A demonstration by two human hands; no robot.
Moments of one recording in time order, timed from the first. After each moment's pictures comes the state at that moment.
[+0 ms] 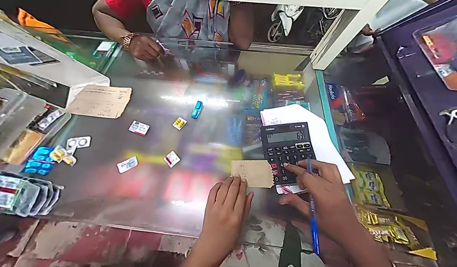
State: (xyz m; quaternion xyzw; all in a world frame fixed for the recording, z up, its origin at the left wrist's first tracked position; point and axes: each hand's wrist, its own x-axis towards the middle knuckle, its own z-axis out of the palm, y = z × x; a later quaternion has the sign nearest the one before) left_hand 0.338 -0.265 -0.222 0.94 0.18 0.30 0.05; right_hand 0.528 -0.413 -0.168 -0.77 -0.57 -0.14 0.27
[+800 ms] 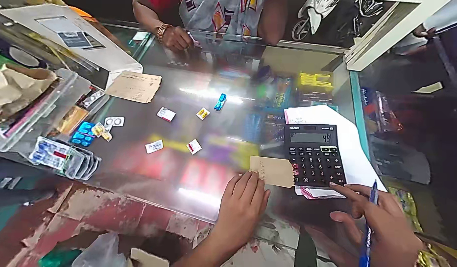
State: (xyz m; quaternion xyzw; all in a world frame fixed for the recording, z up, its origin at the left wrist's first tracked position) left_hand 0.336 -0.266 -0.220 0.93 0.18 0.31 0.04; right_hand 0.522 -0.450 -0.167 -0.78 -0.52 -0.14 0.31
